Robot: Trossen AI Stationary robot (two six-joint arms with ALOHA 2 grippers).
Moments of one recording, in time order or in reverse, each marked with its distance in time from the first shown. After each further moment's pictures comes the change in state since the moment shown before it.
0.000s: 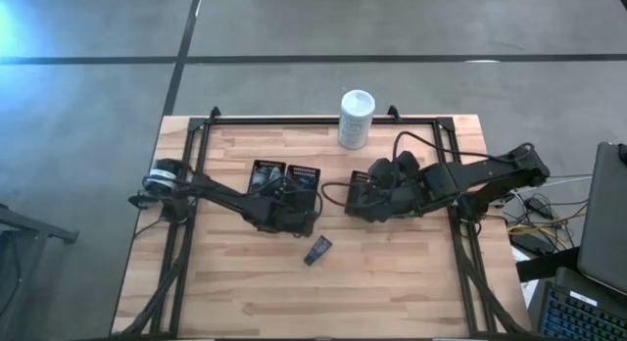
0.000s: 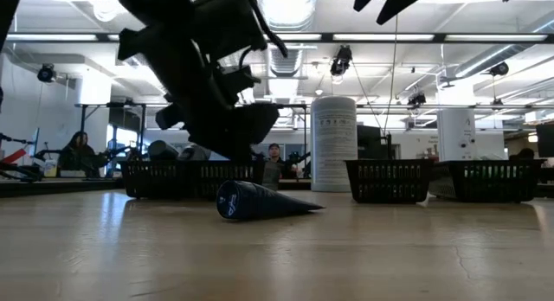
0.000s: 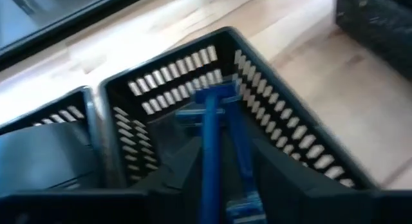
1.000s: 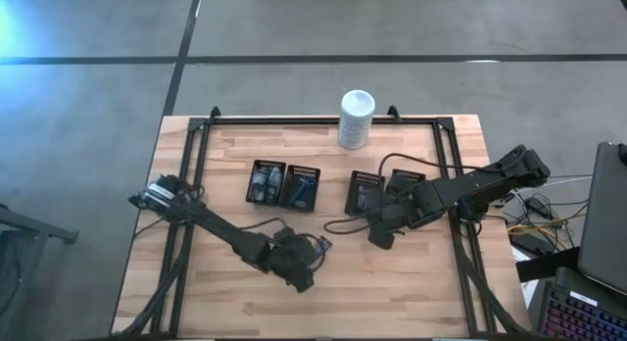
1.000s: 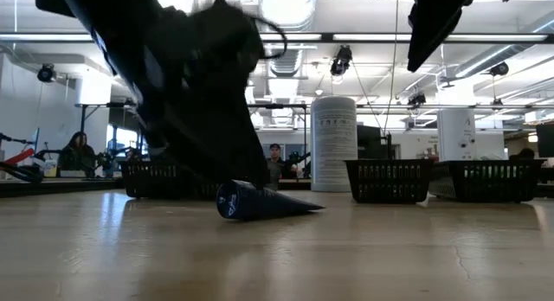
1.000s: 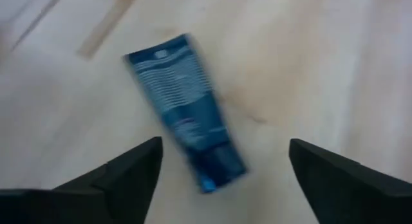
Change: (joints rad) left arm -0.292 0.050 0.063 0.175 0.490 0.092; right arm 0.045 0.000 -0.226 0.058 -0.349 -0.175
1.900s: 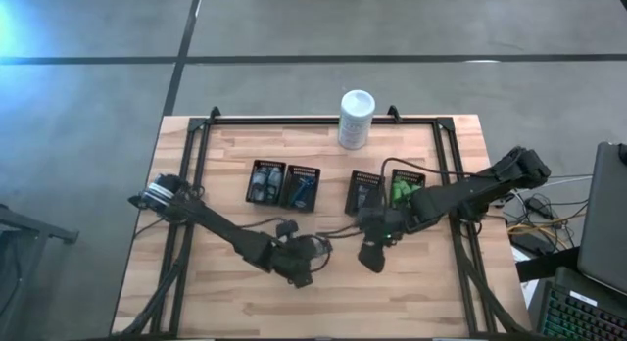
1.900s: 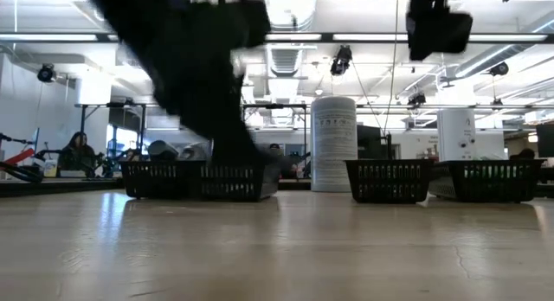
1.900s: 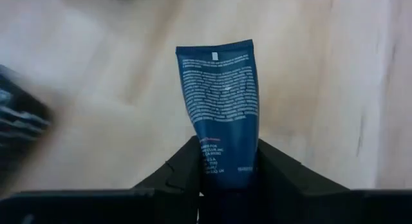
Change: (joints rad) left arm 0.013 0.008 0.065 -0.126 -0.094 0.188; right arm 0.013 0.000 -0.113 0.413 -0.415 0.166
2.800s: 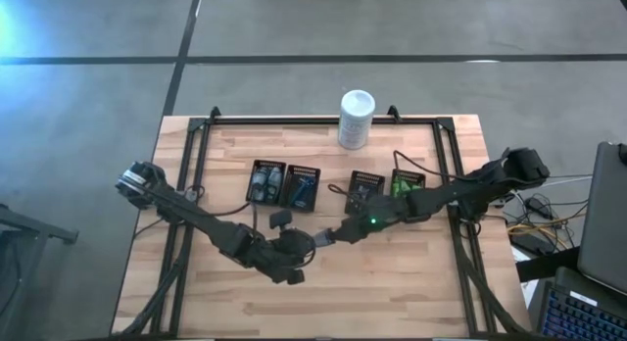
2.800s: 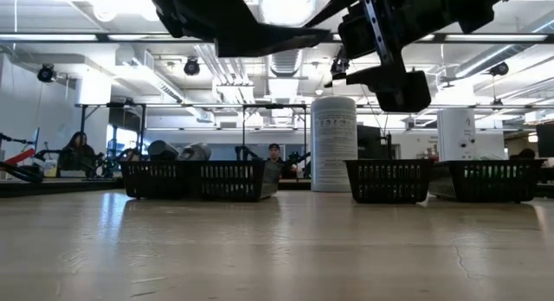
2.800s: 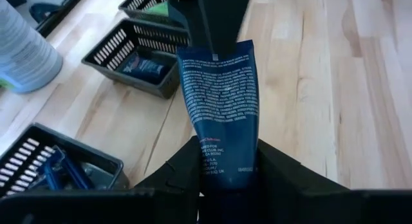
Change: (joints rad) left arm -0.047 -0.238 -0.001 -0.007 -0.173 0.200; right arm -0.120 -0.004 -0.433 0.994 0.027 0.475
